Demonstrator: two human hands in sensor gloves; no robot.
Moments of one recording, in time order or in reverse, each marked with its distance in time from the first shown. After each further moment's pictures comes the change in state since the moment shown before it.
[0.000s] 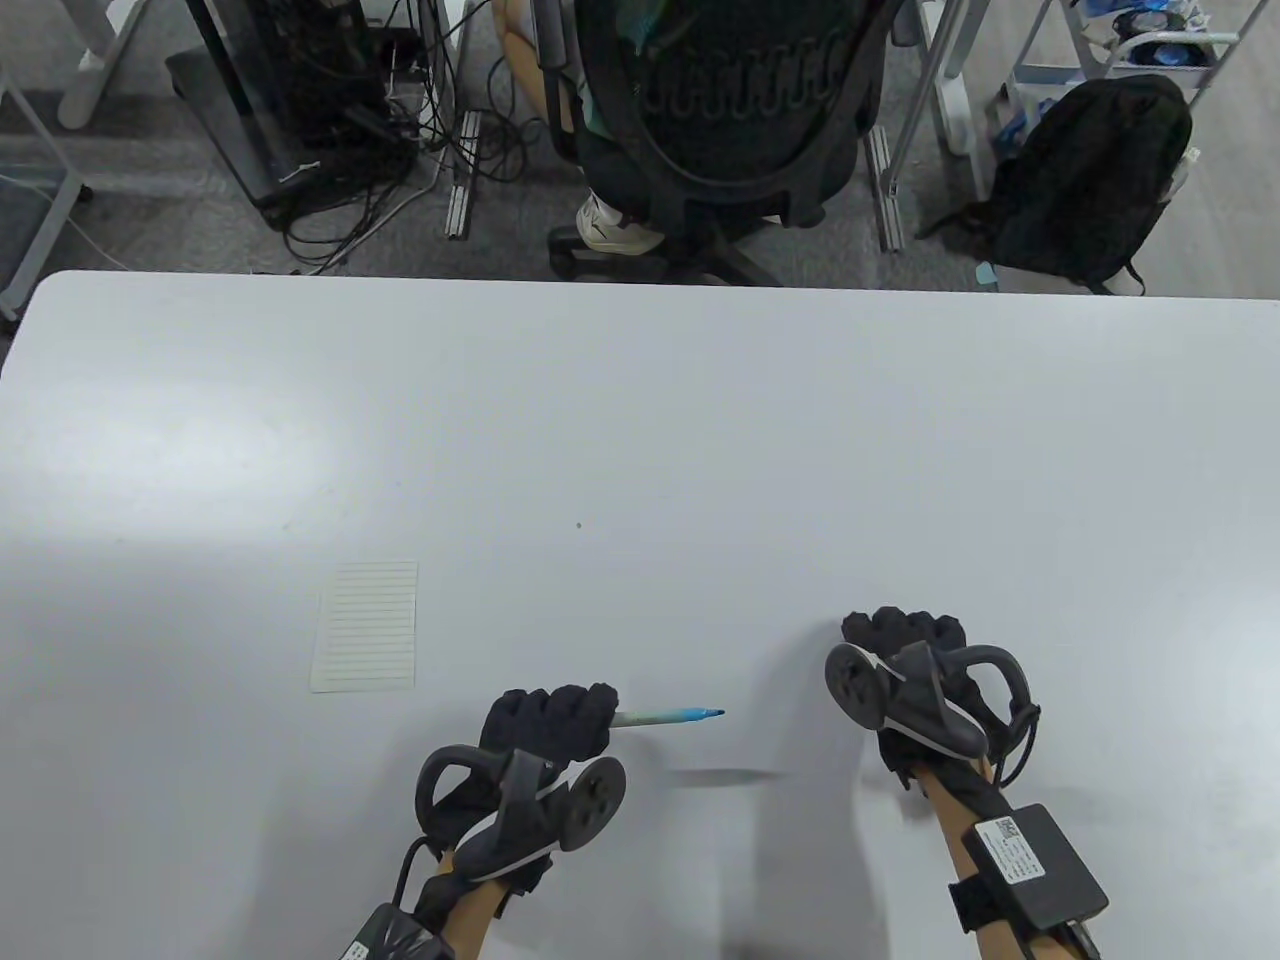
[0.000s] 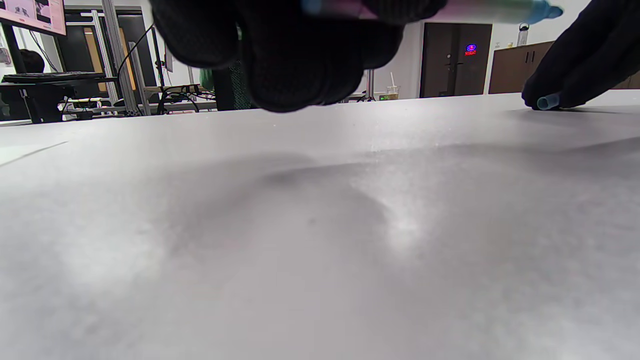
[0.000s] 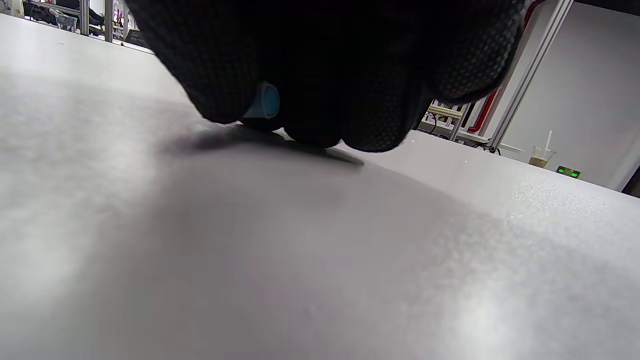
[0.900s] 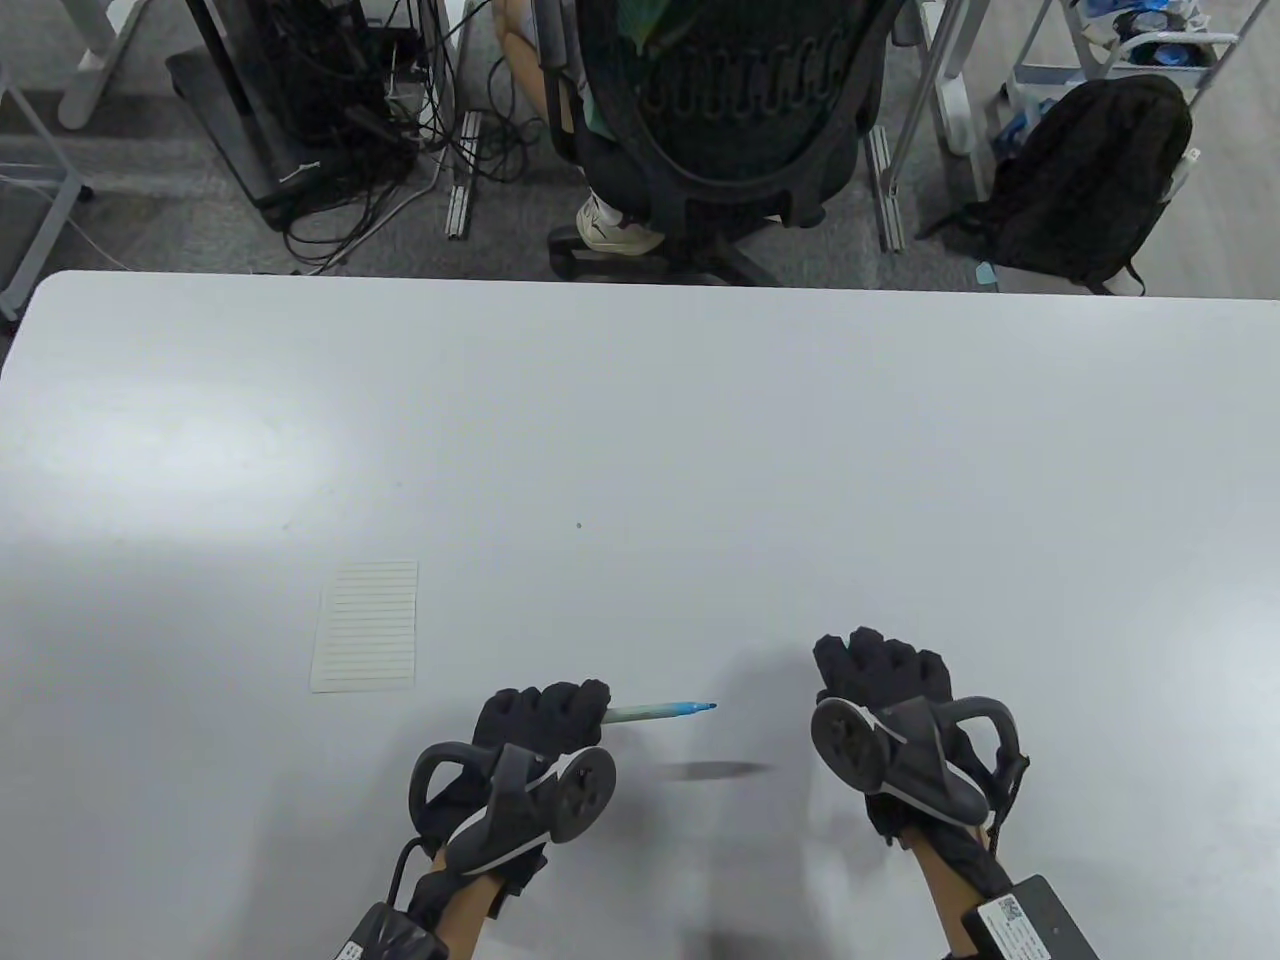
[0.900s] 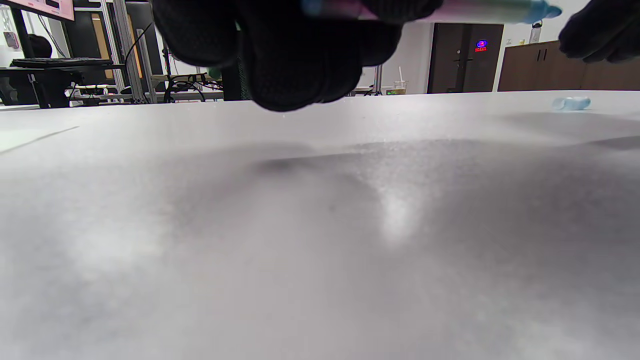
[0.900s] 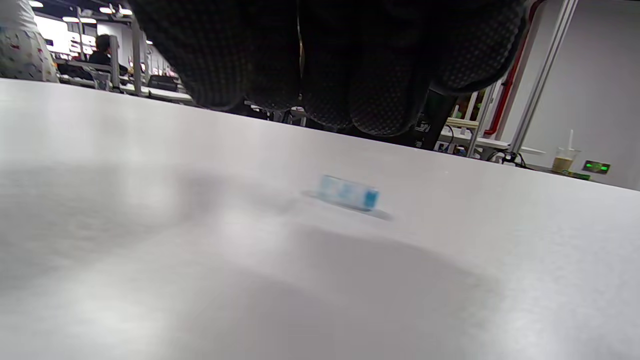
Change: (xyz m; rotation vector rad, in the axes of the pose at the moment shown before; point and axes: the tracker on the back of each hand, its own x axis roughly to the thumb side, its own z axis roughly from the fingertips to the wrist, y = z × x) left_hand -0.007 -0.001 -0.001 -0.016 0.023 0.020; right_hand 0.033 -0.036 0.054 -0.088 -0.046 -0.123
